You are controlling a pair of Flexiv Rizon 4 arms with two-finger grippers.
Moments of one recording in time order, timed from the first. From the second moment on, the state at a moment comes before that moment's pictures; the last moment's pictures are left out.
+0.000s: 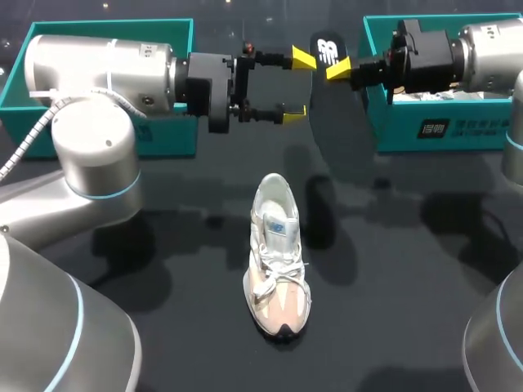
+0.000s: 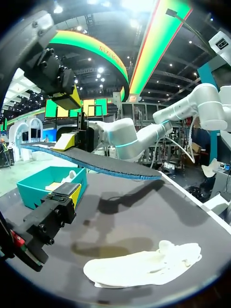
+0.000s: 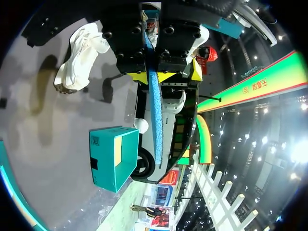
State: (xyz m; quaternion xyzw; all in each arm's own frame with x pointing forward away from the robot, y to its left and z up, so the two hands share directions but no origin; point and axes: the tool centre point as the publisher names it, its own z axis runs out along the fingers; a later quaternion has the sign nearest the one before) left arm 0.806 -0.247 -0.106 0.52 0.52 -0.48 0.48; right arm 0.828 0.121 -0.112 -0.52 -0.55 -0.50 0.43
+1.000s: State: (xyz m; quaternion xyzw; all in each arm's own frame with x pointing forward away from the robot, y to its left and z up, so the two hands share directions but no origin) left arm 0.815 -0.262 -0.130 0.51 0.53 -0.48 0.48; right arm 0.848 0.137 -0.124 -0.58 -0.46 -0.47 0.49
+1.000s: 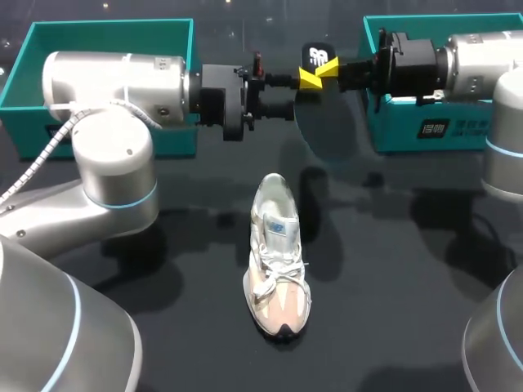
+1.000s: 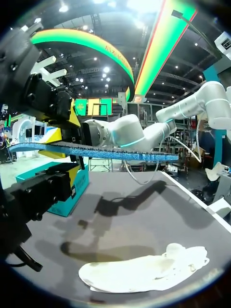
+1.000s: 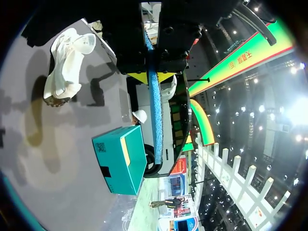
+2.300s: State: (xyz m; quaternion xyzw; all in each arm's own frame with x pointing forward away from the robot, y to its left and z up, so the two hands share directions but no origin) left arm 0.819 -0.231 -0.125 0.46 0.56 -0.52 0.45; right arm 0.829 0.116 -0.124 -0.54 -0.48 -0.48 0.49
